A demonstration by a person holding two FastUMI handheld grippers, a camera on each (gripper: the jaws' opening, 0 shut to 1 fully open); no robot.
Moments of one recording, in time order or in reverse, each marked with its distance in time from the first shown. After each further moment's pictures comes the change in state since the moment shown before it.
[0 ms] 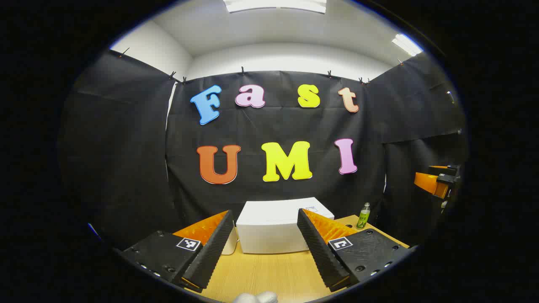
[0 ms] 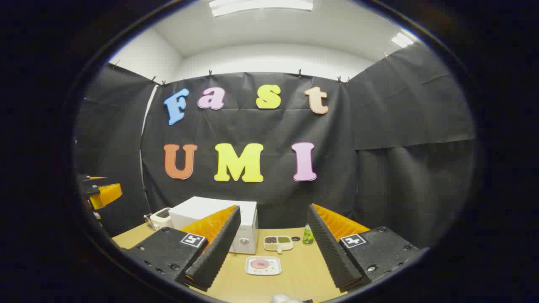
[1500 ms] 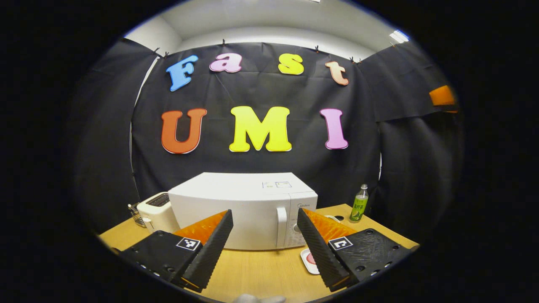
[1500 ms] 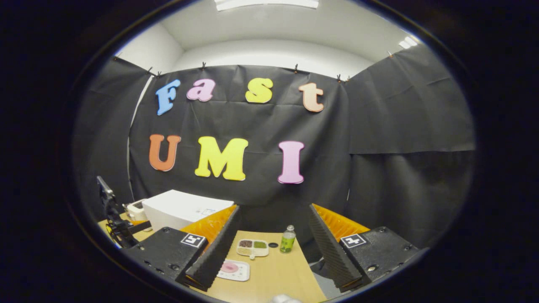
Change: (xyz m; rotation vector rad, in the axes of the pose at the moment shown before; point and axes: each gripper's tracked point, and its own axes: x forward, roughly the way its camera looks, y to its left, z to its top) left arm 0.169 -0.154 -0.192 -0.048 0.108 -0.092; right arm 0.086 -0.101 -0.005 -0.092 0.022 -0.027
